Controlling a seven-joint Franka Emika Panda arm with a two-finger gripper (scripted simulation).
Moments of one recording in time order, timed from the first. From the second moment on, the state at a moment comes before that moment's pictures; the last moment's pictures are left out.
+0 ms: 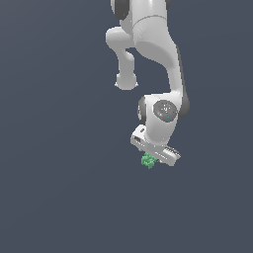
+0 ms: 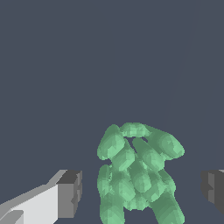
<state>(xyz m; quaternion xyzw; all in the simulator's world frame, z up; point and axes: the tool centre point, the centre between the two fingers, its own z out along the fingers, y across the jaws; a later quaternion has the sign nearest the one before) 0.044 0.108 0.071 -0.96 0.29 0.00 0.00</state>
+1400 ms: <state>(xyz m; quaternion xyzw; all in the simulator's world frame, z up) 0.050 0.105 0.065 -0.96 0.28 -0.01 0.00</state>
